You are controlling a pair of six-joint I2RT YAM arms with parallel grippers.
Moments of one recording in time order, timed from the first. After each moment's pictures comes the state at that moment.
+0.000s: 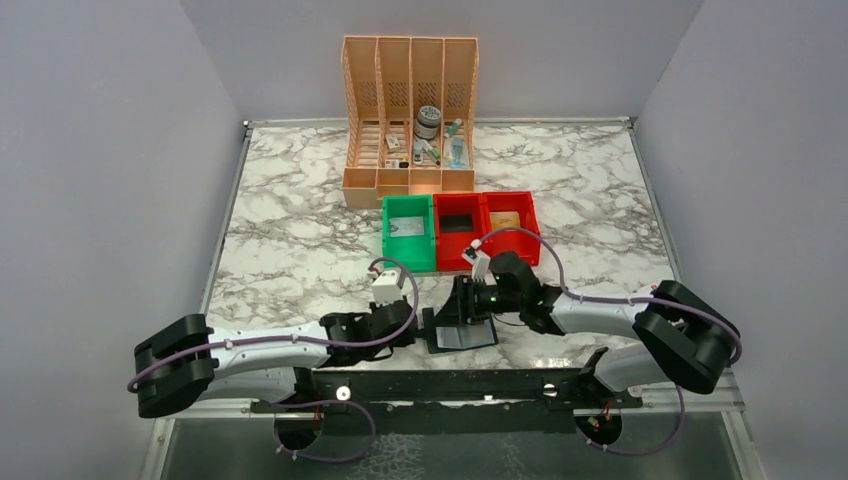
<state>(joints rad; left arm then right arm) -1.21 1.09 0.40 -0.17 -0.44 -1.05 0.84 1.39 0.43 0.40 -0.48 0.83</state>
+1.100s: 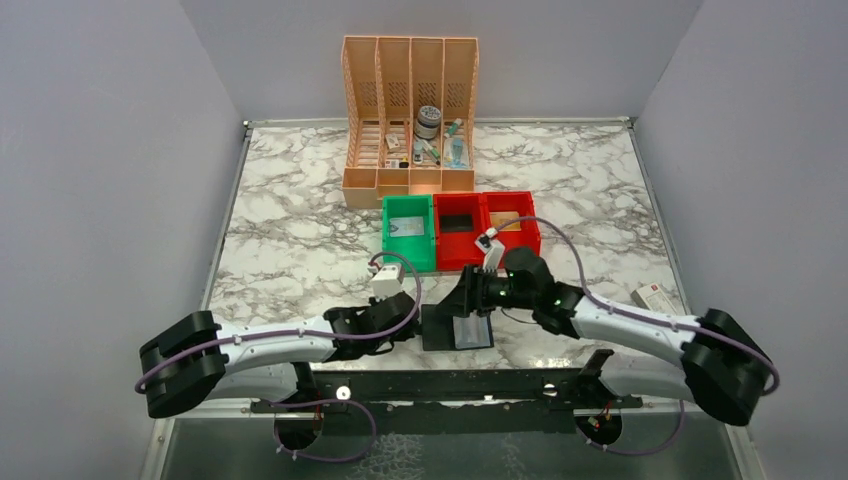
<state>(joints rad) -1.15 1.14 0.42 -0.17 -0.43 -1.02 0.85 1.24 0.46 0.30 -0.40 0.86</state>
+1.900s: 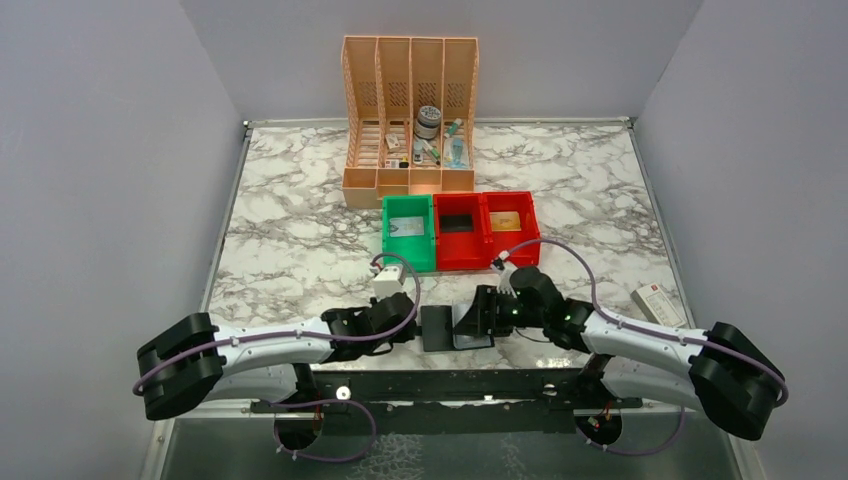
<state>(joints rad) -1.15 1.10 0.40 -0.14 -0.39 -0.98 0.84 1.06 0.32 0.07 -0.30 0.88</state>
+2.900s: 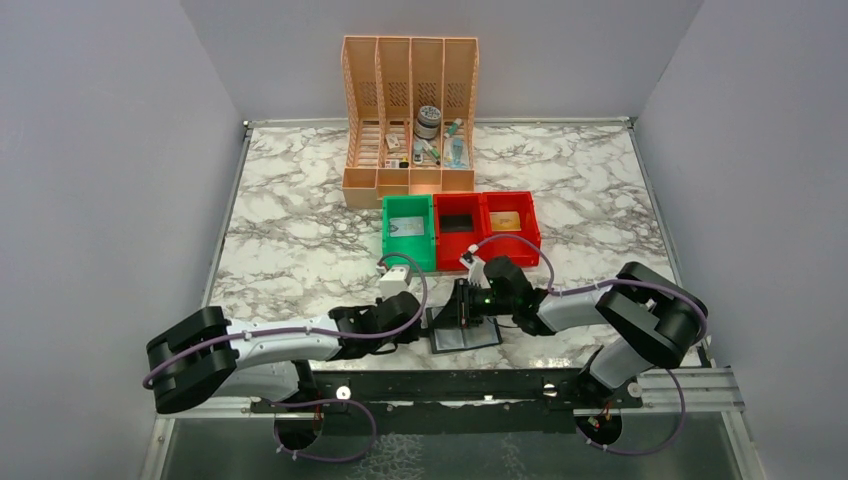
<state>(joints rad) -1.15 1.19 0.42 -0.11 -0.34 -0.98 0.84 1.56 0.40 0.61 -0.50 0.92</state>
